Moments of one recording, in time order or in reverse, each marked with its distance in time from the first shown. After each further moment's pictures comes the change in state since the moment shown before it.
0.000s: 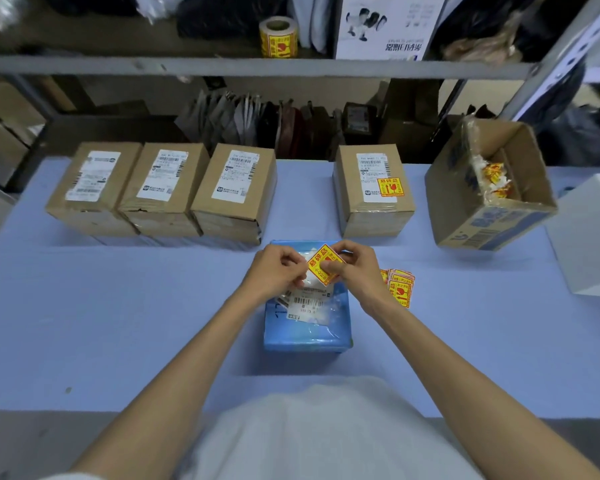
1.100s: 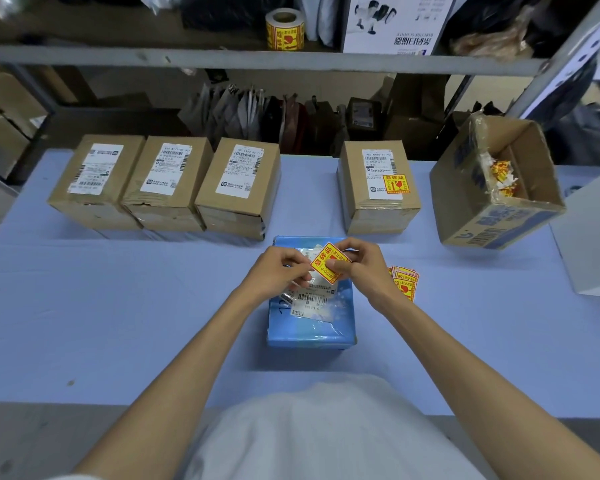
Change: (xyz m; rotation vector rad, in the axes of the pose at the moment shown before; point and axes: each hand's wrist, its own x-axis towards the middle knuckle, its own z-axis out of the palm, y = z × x) left_hand 0.000 -0.010 -0.004 -0.146 -0.120 -0.065; right_hand 0.004 0.004 -0.005 -0.047 -0.050 0.034
